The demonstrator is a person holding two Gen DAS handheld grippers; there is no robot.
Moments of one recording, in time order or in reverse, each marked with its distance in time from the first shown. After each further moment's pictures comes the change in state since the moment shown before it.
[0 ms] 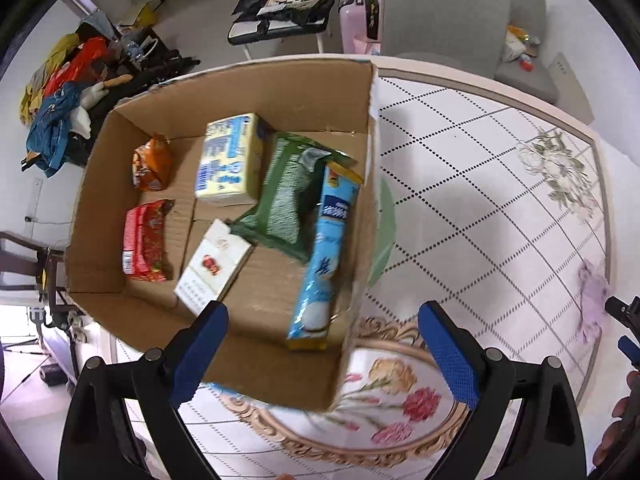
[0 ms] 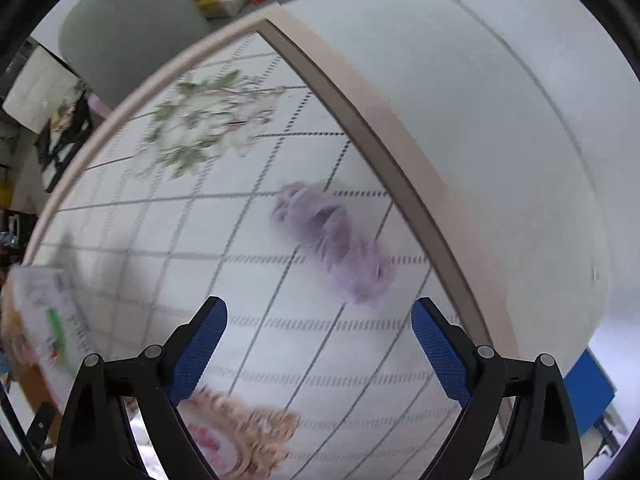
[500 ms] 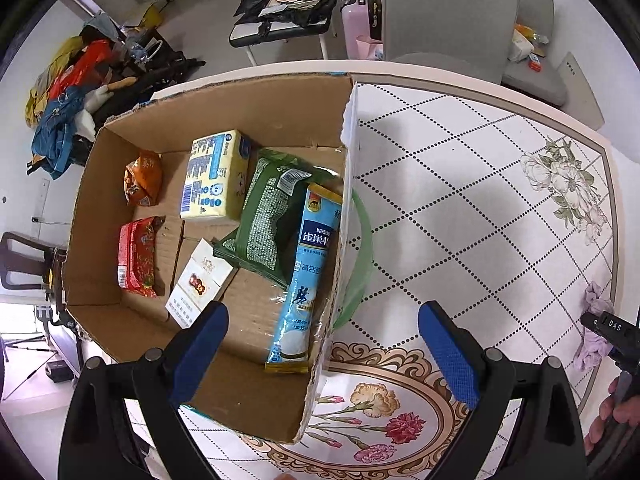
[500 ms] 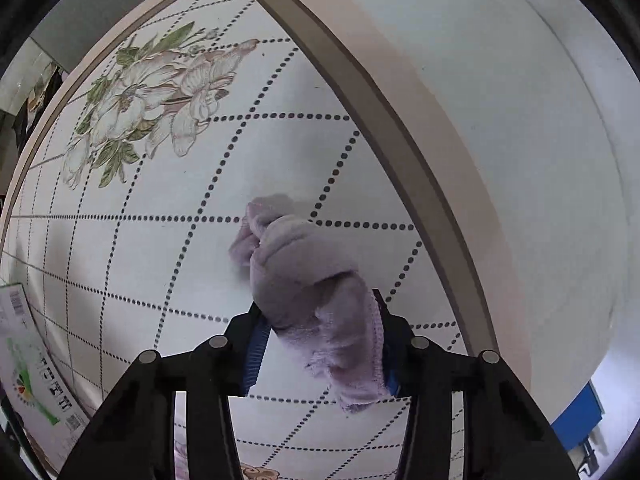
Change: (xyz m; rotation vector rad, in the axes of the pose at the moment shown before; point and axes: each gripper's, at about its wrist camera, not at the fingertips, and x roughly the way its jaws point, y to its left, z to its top) left arm 0.004 -0.019 0.020 0.006 -0.002 0.032; right arm 0.068 0.003 0.032 -0.033 0.111 -0.023
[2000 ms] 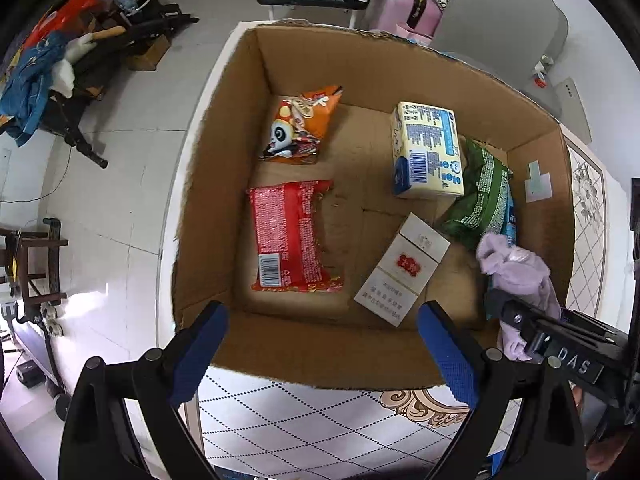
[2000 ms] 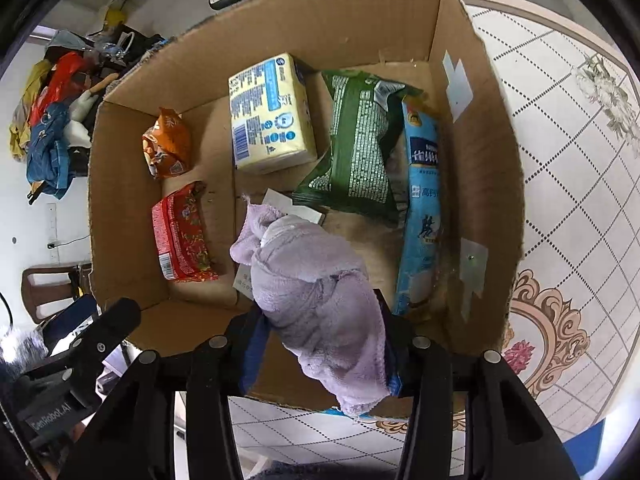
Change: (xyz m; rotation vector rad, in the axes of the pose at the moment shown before) left arm 0.039 0.264 -0.010 -0.020 0.116 -0.223; right arm -0.060 0.388 -0.236 -0.508 0.119 0.204
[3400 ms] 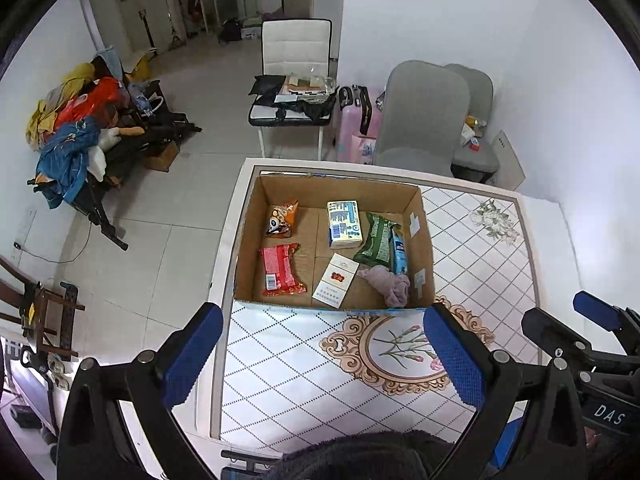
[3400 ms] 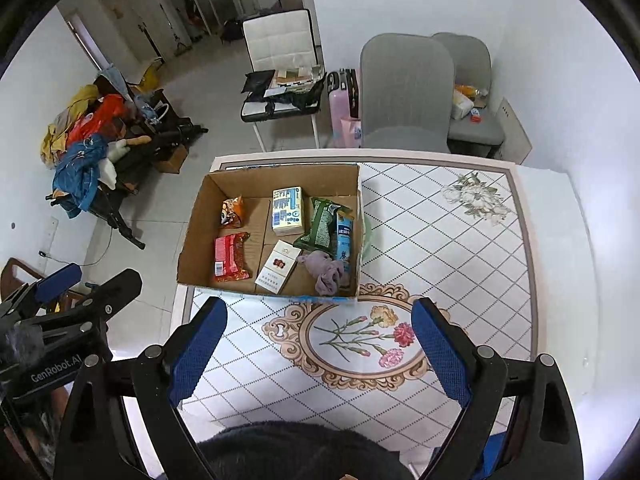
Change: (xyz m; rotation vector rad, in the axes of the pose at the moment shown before) left arm -0.249 -0.040 -0.138 0.086 -0.413 -0.013; right arm -0.293 0.018 -0.204 -0.133 -0.507 -0.127
